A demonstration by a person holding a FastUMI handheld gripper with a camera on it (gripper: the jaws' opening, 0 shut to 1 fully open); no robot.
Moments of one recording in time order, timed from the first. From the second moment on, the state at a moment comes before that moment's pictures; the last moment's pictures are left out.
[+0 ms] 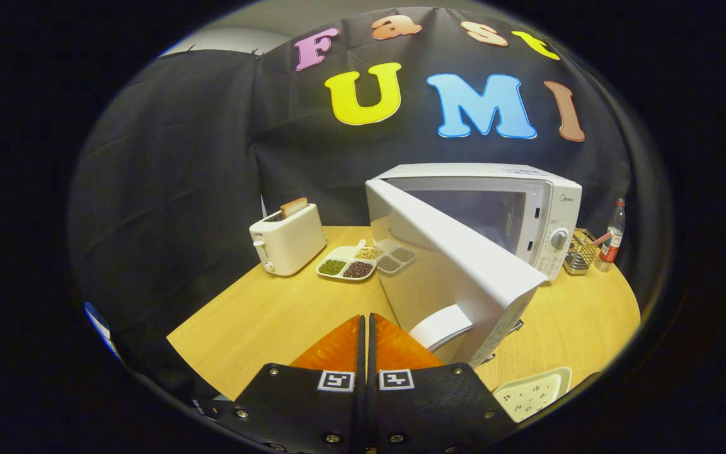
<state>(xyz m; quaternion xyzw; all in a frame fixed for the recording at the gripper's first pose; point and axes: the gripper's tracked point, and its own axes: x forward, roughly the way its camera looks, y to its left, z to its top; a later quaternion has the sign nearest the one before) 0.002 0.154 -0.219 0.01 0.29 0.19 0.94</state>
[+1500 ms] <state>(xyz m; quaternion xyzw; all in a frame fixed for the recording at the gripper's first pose) 0.172 -0.001 -0.239 0.05 0.28 0.08 0.96</state>
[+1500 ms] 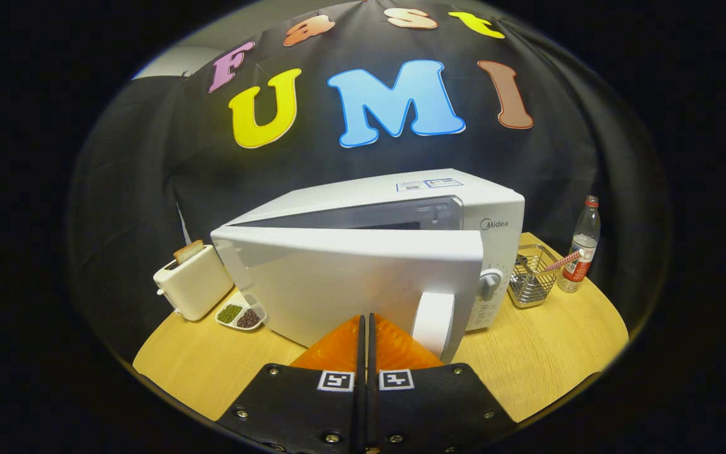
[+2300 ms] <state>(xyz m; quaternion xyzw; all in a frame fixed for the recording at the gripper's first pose) 0.234 -0.021 -0.262 0.07 0.29 0.05 0.95</state>
